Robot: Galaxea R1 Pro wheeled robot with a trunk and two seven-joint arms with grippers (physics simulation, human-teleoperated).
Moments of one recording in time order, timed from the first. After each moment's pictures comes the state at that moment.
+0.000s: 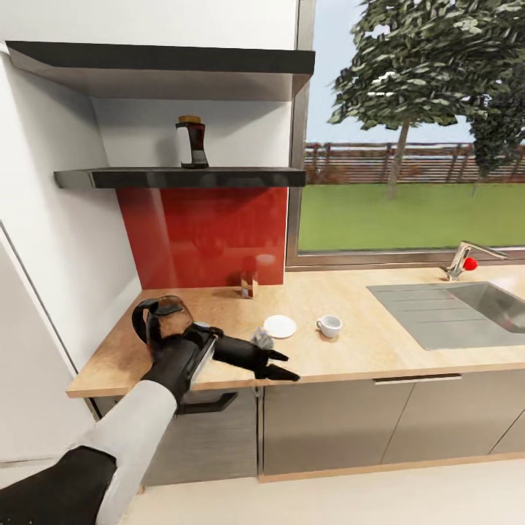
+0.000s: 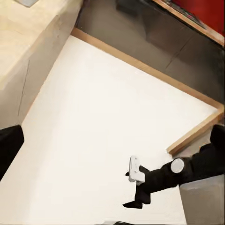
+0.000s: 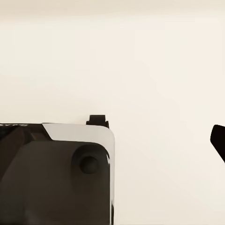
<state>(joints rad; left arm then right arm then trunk) -0.92 -0.14 -0.20 -0.68 -0.16 0.50 -1.35 -0.34 -0.06 0.75 -0.02 -0.72 0.02 -0.02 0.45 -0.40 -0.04</state>
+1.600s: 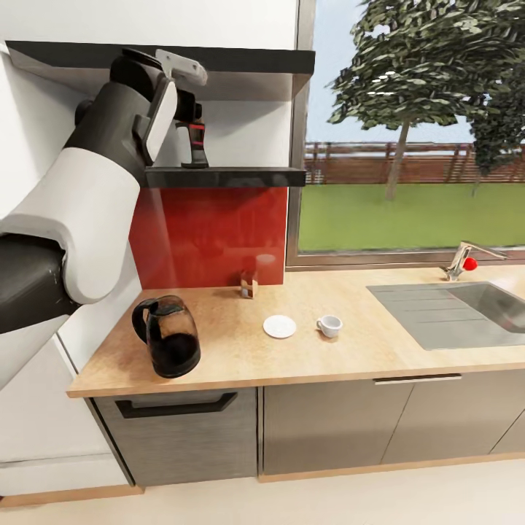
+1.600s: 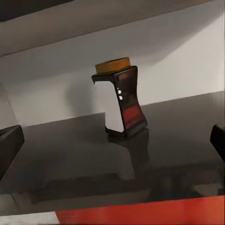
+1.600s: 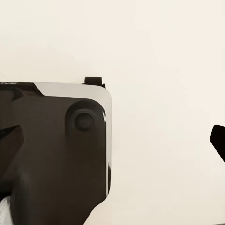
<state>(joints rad) -1.86 -0.13 -0.10 -0.60 -0.17 0.75 0.16 -0.24 -0.07 0.75 -0.02 -0.72 0.02 -0.02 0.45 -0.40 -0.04</state>
